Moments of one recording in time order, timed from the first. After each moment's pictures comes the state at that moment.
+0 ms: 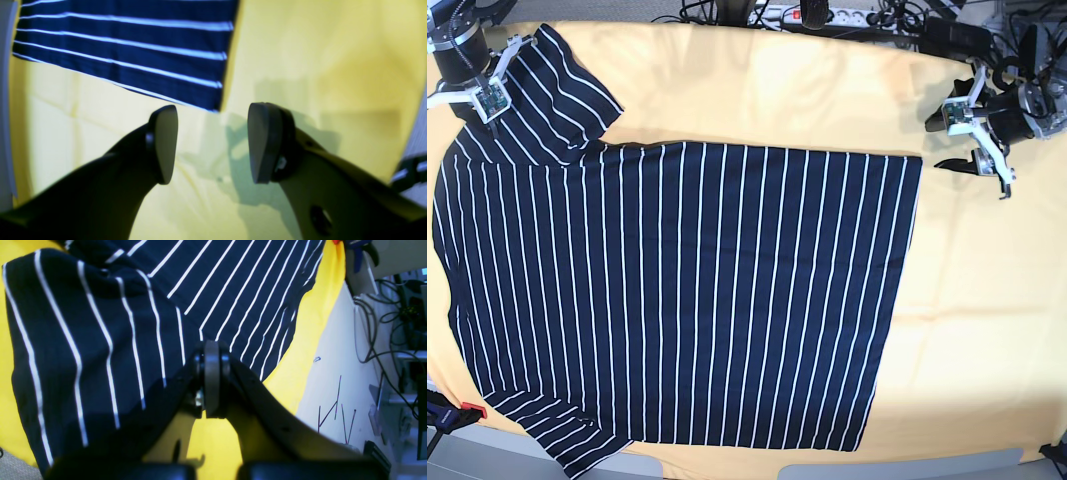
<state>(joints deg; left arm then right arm) 37.2 -68.4 -1.0 112.0 1.9 -29.0 0.3 -57.7 34.7 23.7 130.2 -2.8 9.6 -24.8</state>
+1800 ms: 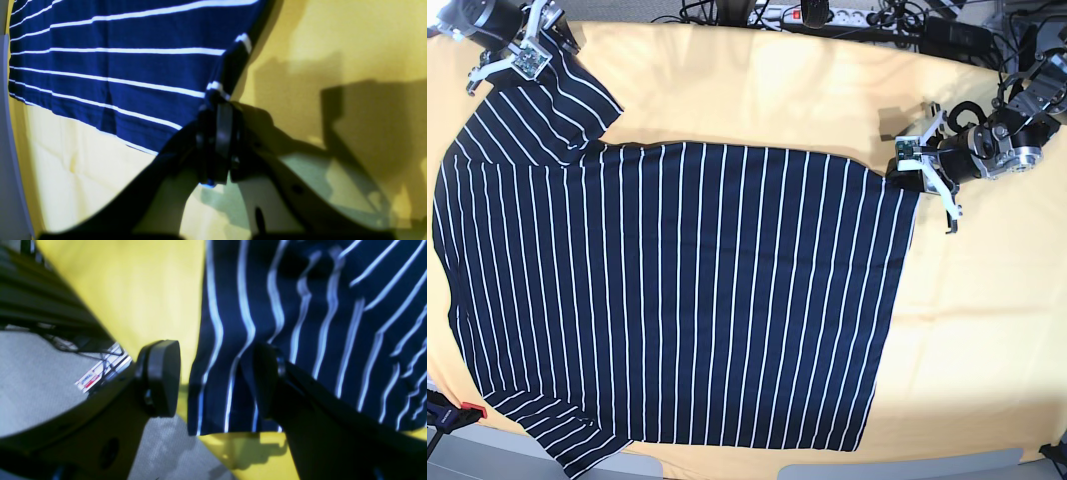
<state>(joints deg) -2.7 -61.8 39.5 98.4 7.6 -25.0 0.4 -57.4 34.2 21.1 123.7 11.8 34.2 -26.6</state>
